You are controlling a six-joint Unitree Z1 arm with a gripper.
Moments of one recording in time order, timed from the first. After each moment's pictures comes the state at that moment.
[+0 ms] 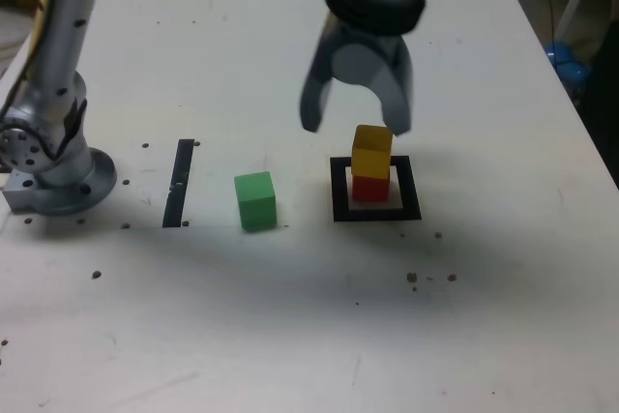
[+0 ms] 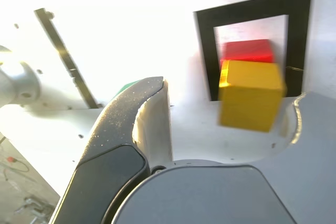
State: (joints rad) arm -0.06 2.03 -1.74 1.52 0.02 0.10
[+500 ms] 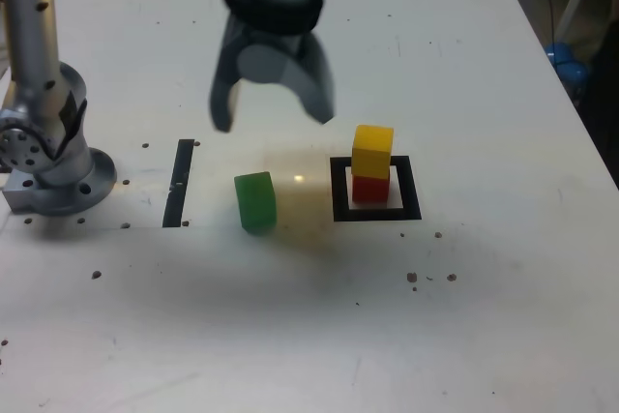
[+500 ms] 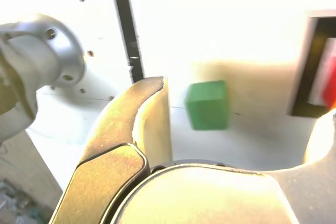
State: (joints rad) arm -0.06 1.80 -1.34 1.39 0.02 -0.06
